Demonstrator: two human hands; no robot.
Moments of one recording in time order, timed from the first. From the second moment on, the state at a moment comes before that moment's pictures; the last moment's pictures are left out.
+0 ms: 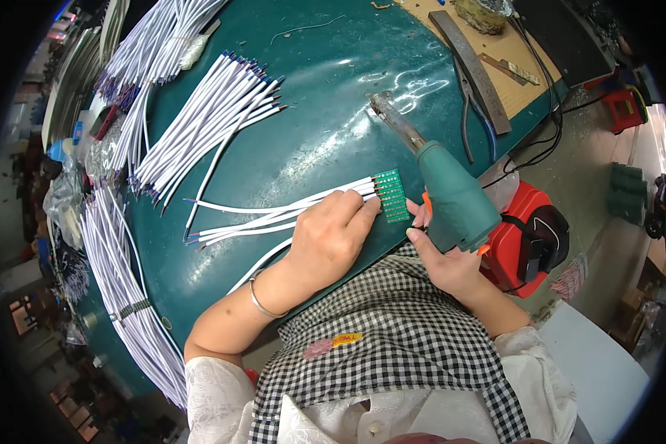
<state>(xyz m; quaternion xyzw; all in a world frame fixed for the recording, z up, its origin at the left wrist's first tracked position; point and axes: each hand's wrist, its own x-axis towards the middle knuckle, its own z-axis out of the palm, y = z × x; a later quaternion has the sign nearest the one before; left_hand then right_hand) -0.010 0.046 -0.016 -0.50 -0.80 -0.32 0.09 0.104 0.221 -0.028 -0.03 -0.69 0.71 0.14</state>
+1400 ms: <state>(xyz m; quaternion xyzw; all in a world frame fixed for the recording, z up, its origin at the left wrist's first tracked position) -0.006 0.048 -0.012 -0.52 -0.81 -0.26 0.11 0.166 0.314 0.017 0.09 -0.89 0.44 0.06</state>
